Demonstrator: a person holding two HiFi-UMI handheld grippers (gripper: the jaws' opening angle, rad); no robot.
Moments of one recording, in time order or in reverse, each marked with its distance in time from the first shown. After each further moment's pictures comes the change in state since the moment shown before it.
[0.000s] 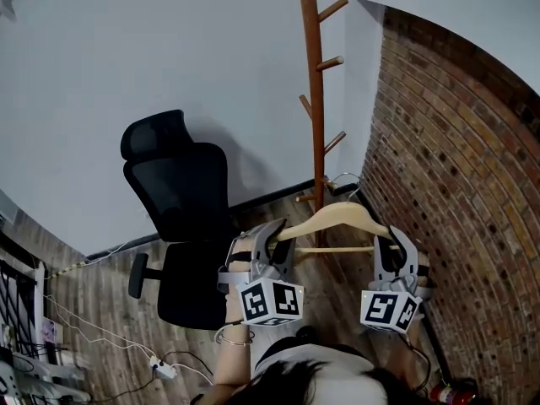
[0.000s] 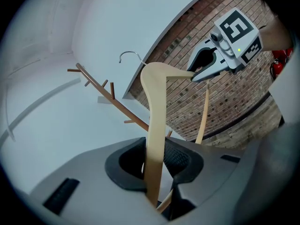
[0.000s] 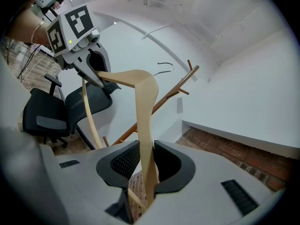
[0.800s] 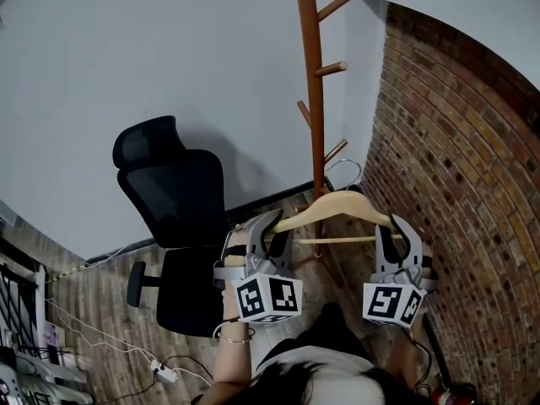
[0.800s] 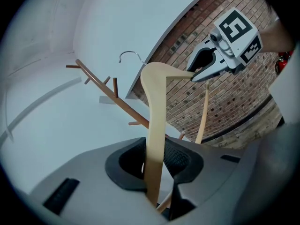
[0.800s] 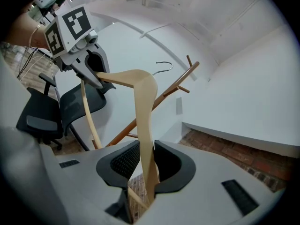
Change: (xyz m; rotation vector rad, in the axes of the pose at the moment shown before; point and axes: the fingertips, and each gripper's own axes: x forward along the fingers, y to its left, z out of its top) left arm 0.049 0.036 0.006 -0.002 -0.003 0.026; right arm 0.057 -0.029 0.008 0.009 -0.026 -0.005
